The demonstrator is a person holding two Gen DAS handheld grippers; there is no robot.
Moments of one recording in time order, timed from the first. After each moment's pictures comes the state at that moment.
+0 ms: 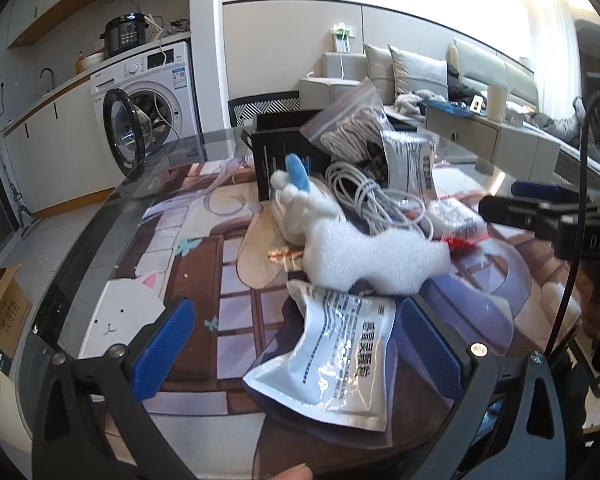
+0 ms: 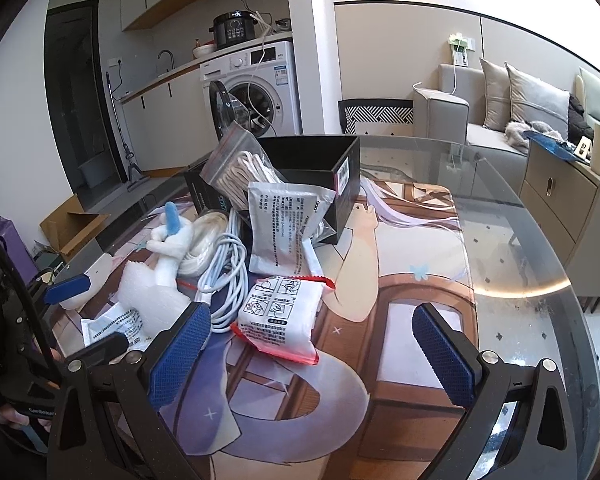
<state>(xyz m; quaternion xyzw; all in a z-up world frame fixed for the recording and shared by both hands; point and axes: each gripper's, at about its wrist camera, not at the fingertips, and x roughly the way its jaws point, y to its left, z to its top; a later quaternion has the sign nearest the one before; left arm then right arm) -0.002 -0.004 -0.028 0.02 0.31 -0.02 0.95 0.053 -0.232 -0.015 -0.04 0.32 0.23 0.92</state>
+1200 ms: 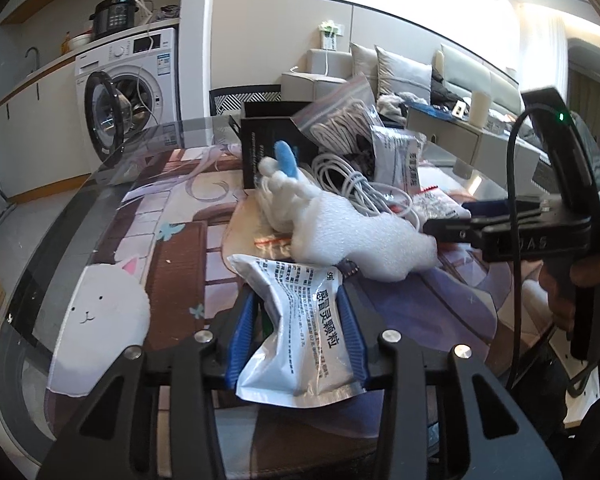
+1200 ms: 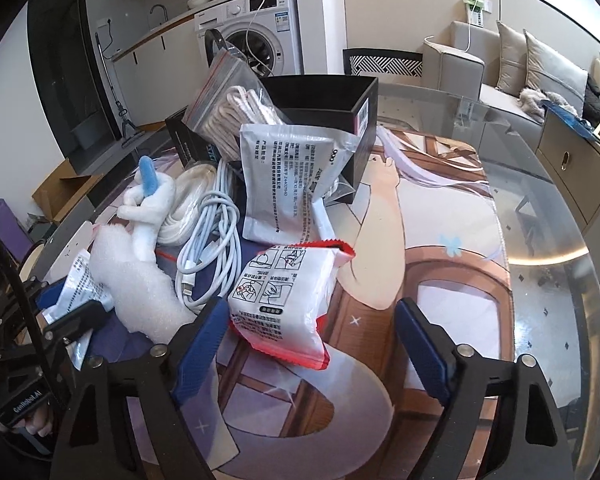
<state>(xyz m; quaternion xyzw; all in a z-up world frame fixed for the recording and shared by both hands) -0.005 0.009 -0.031 -0.02 0.31 -0.07 0.95 0.088 -0.202 -0.038 -0.07 0.41 0.23 0.88</state>
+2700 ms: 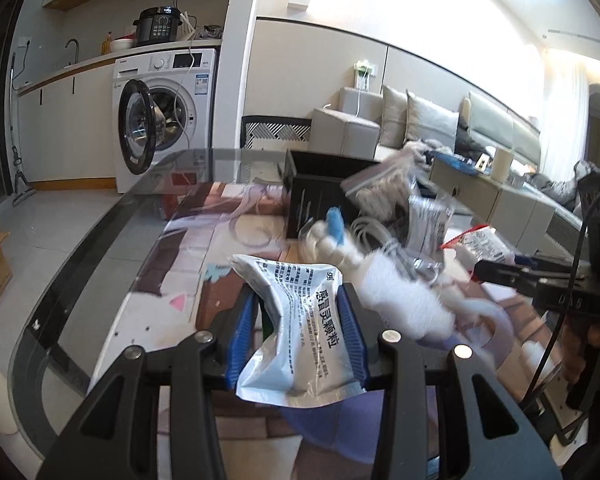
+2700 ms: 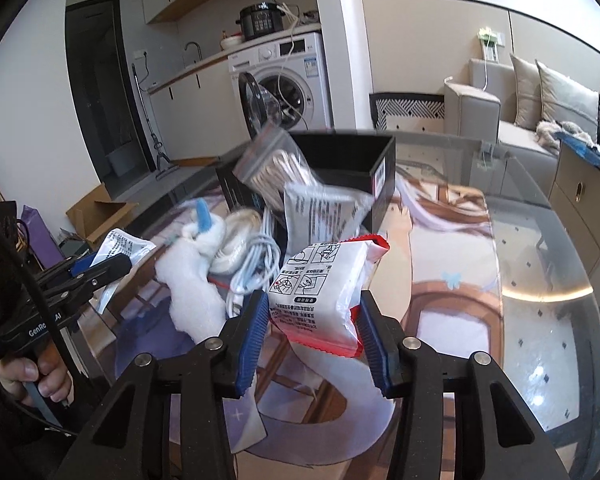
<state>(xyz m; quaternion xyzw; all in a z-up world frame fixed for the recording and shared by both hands) -0.006 0.037 -0.003 -0.08 0.25 -0.03 0.96 0.053 -0.223 -0.003 -0.04 0.32 0.29 0.90</state>
